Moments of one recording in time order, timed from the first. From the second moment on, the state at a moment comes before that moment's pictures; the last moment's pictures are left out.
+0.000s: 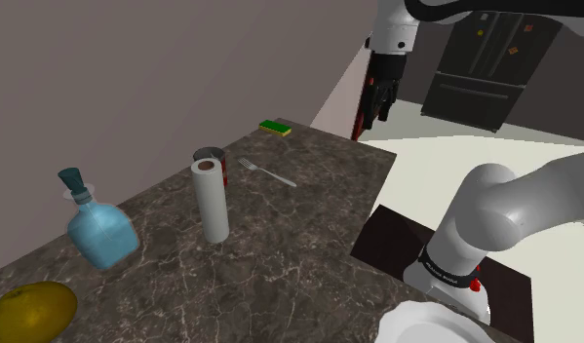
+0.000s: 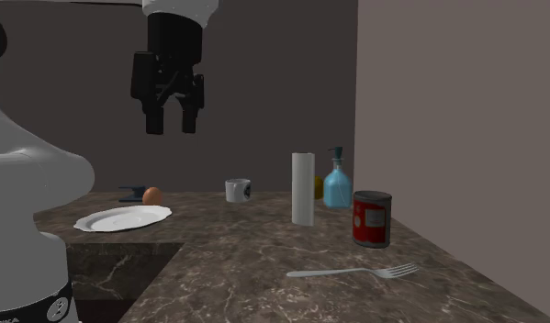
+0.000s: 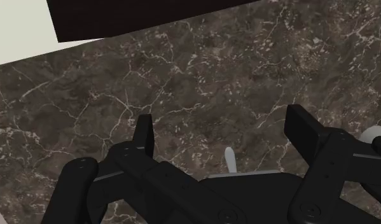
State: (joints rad) arm 0.02 -0.78 -0.04 -2.36 0.03 1.49 0.04
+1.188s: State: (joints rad) arm 0.04 -0.28 0.04 -2.27 0.05 1.97 0.14
